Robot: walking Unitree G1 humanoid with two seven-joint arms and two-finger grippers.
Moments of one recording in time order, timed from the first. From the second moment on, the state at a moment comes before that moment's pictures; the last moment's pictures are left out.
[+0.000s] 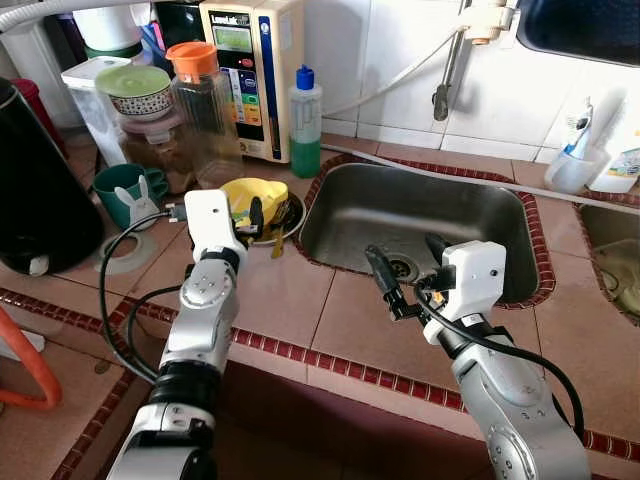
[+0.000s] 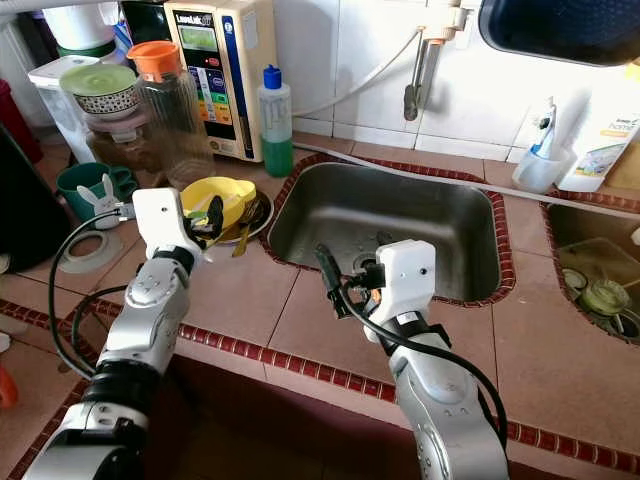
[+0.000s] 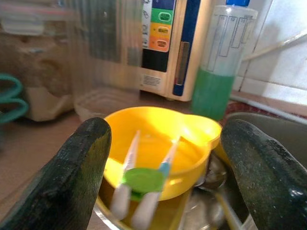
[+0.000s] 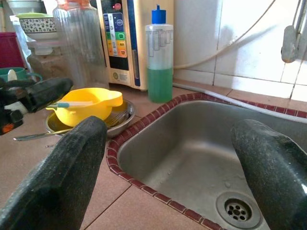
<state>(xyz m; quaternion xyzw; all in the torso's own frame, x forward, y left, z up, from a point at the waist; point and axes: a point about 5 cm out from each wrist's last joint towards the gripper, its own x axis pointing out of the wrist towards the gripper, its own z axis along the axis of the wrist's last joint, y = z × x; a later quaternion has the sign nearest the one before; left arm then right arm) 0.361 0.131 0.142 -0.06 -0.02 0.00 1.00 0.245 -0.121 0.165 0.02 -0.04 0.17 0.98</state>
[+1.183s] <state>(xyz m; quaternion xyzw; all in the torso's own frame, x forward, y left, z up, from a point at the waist) 0.363 0.134 0.131 -0.10 0.00 0.00 0.99 0.243 -0.123 0.166 0.02 -0.04 0.17 0.98</state>
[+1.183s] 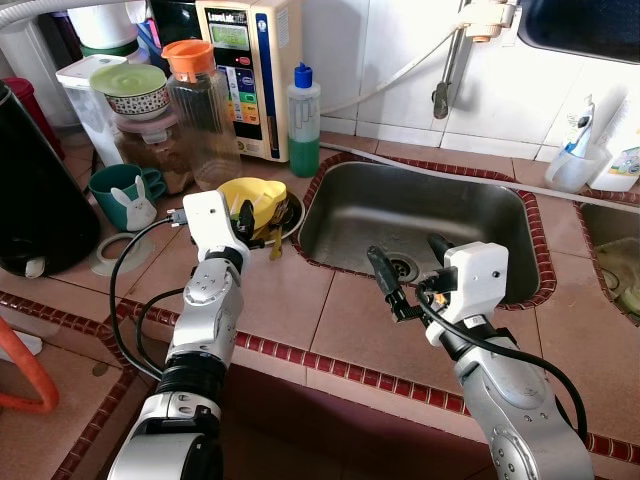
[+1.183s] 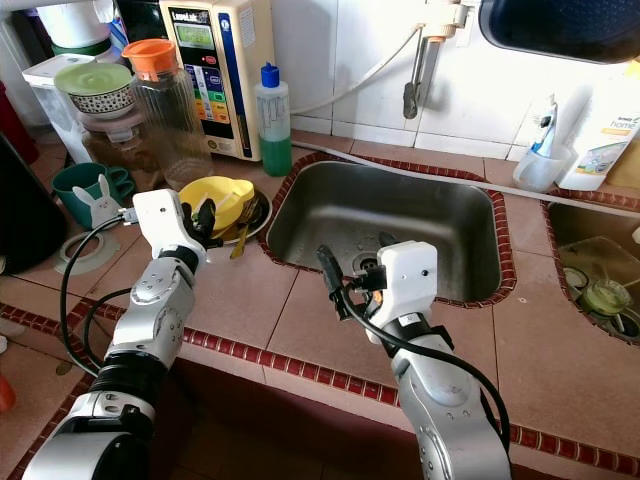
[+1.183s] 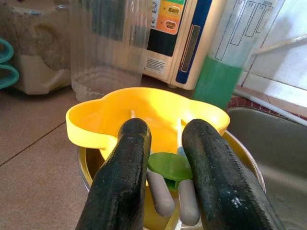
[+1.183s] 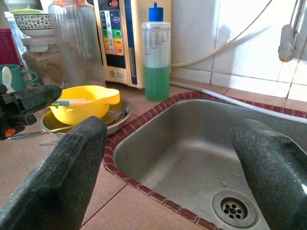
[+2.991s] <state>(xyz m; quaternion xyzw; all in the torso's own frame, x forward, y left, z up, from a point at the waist) 0.347 0.066 0.204 -0.46 0.01 -0.30 0.84 0.278 -0.144 0.173 0.27 -0.04 0.09 0.96</state>
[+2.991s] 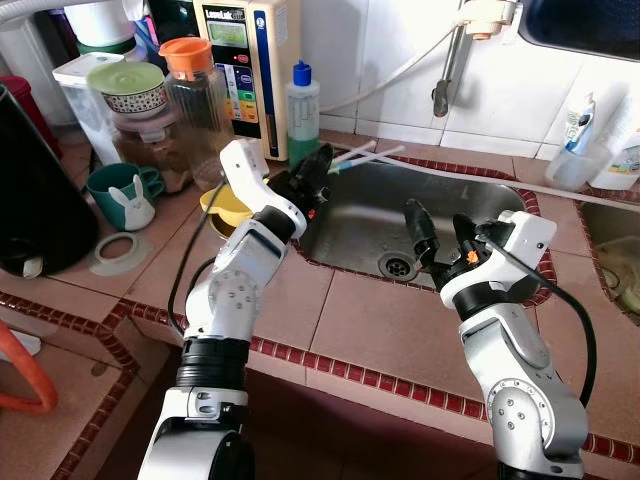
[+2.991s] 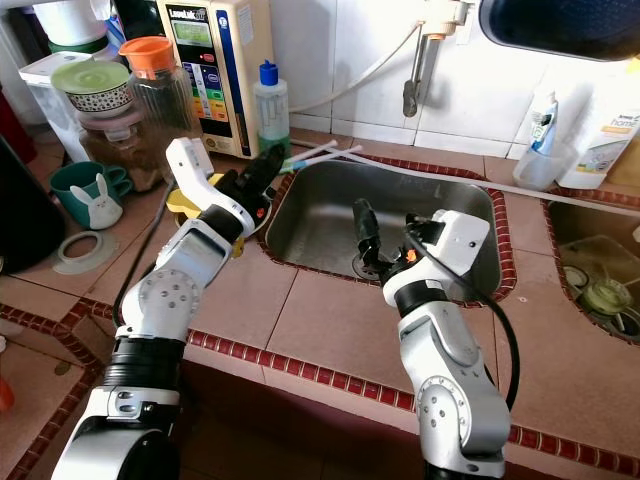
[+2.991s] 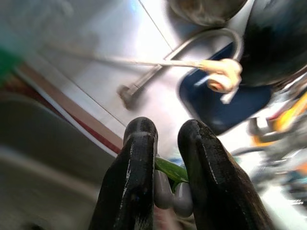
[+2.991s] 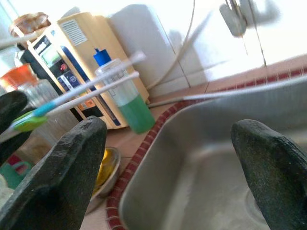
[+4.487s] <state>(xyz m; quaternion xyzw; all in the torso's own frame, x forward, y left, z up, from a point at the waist) 0.315 0.042 0.207 -0.25 -0.14 -0.34 0.90 0.310 -0.128 0.199 0.57 0.00 0.13 0.81</state>
